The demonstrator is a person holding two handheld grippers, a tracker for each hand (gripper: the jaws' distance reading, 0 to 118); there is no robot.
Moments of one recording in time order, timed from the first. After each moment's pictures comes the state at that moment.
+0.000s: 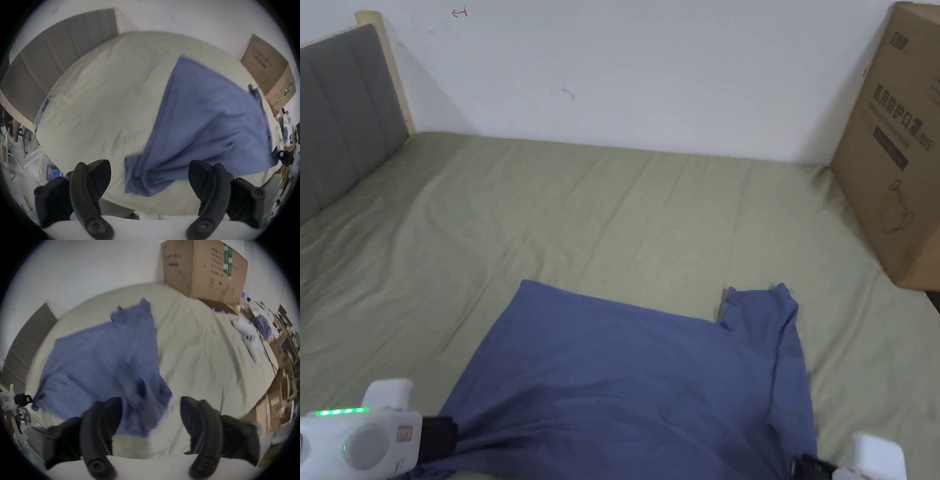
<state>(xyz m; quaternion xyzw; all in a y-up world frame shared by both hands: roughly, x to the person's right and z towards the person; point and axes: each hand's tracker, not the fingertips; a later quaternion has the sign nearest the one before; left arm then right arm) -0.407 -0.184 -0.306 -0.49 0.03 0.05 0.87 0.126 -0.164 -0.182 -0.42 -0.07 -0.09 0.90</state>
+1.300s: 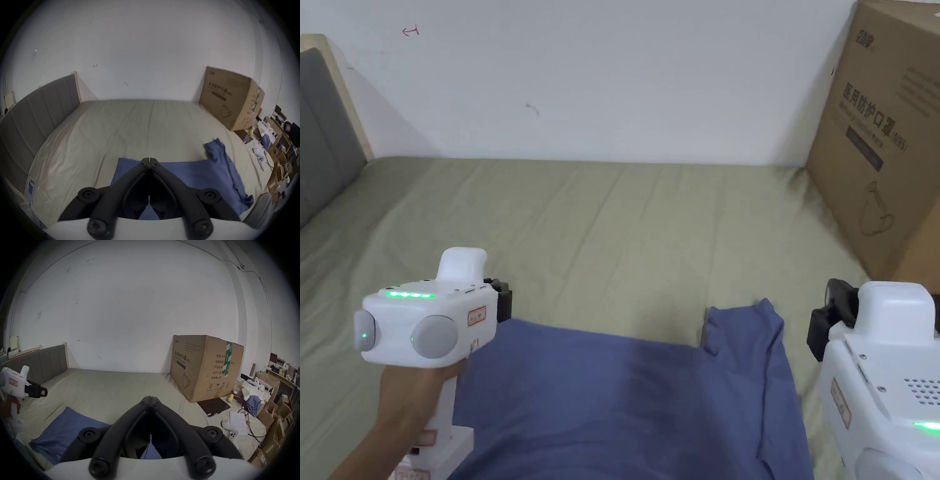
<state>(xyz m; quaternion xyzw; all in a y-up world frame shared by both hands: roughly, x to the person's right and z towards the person) -0.286 -0.068 -0.478 -0.32 -0.10 0.01 0.94 0.087 -0.017 -0.255 -0.11 -0.10 0.03 0.99</state>
